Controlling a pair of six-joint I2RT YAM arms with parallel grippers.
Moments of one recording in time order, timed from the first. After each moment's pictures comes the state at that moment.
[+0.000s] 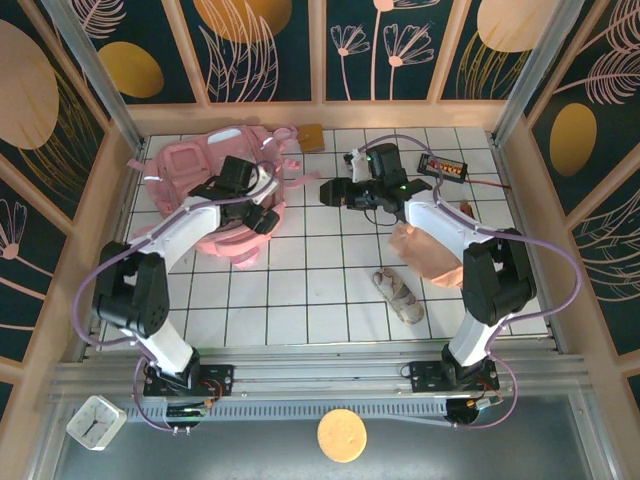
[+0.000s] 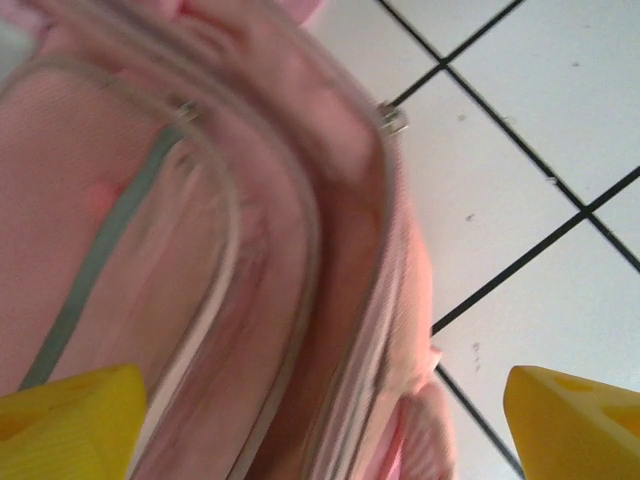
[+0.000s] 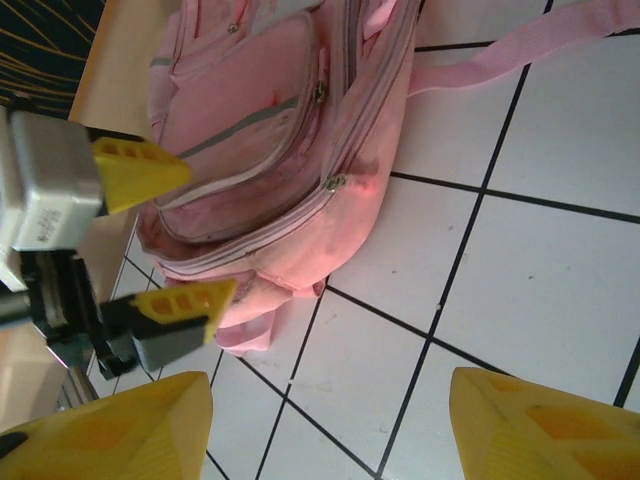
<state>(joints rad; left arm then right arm) -0.36 1.69 1.23 -0.53 0.02 0.33 0.47 1.71 1.28 -0.24 -0.55 0.47</state>
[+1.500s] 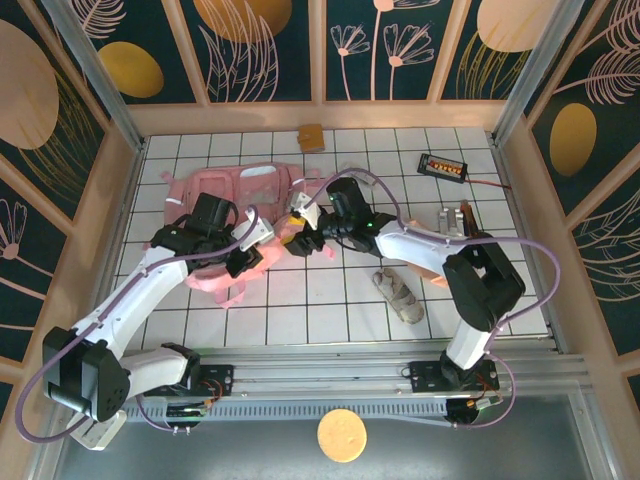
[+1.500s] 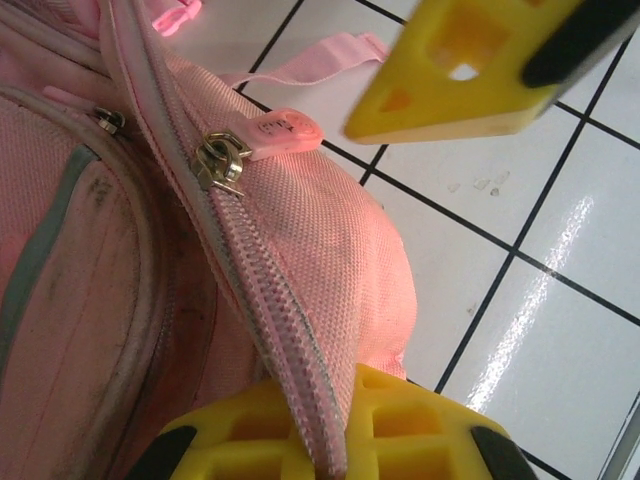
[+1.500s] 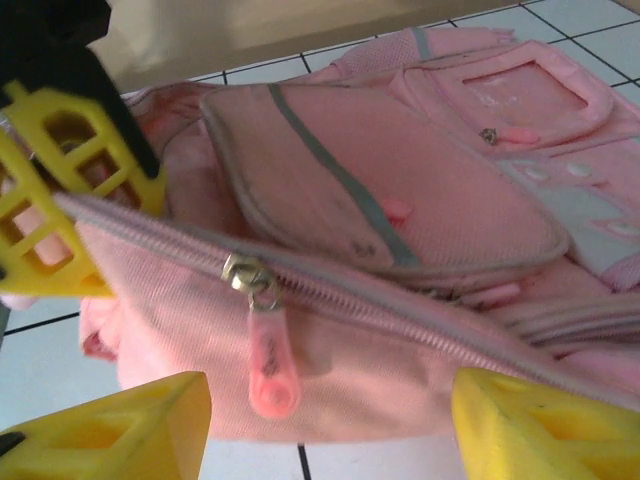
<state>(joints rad) -0.39 1.19 0.94 -0.77 0.35 0.50 0.74 1.73 1.11 0.10 -0.60 -0.26</state>
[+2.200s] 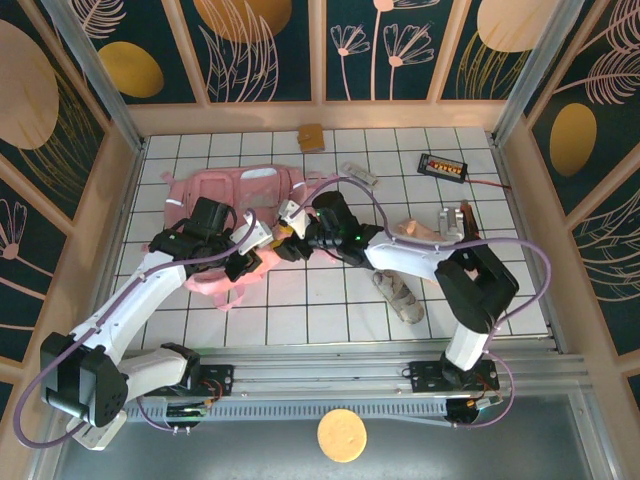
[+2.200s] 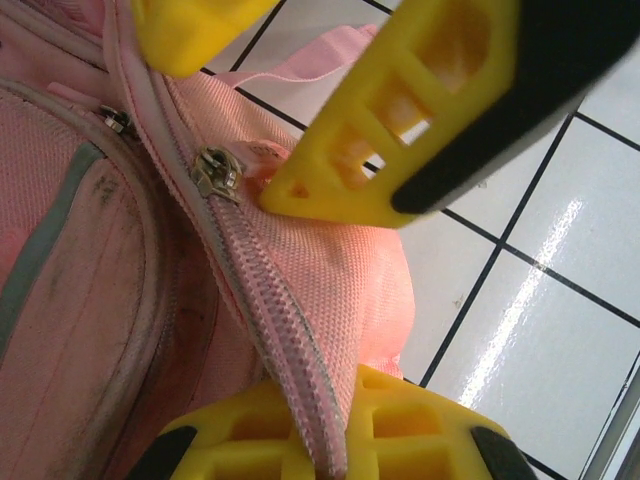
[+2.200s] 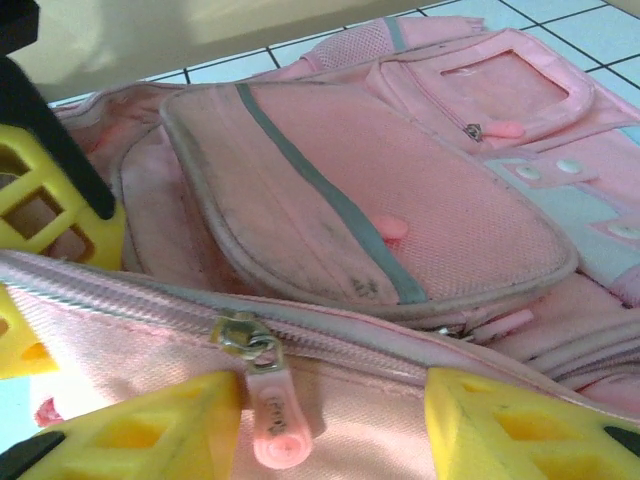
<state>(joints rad) -0.39 1.16 0.91 -0.77 0.36 0.49 0.85 1.73 1.06 0.18 -0.39 -0.16</state>
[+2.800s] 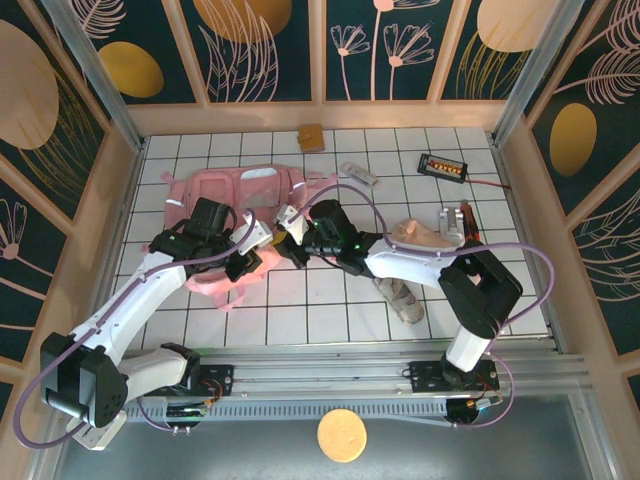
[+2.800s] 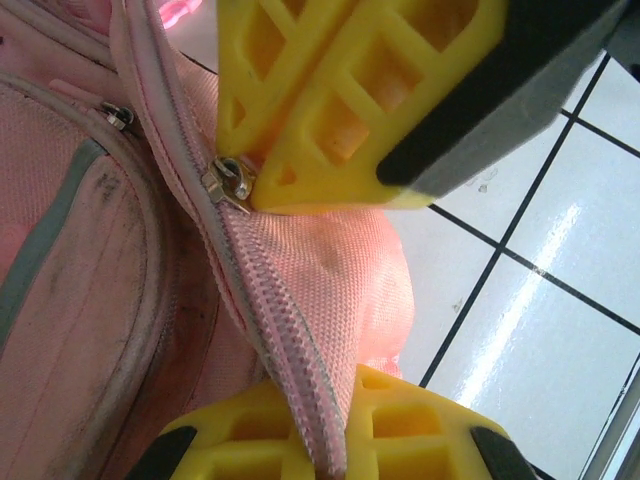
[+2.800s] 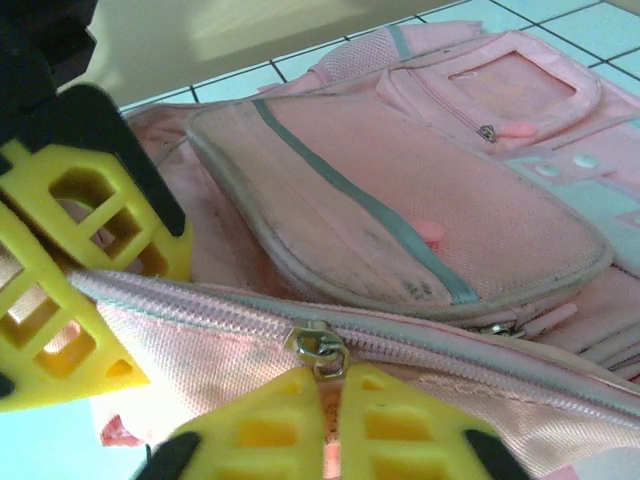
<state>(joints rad) -0.39 1.16 0.90 -0.76 0.36 0.47 0.89 1.70 1.02 0.22 -0.34 -0.09</state>
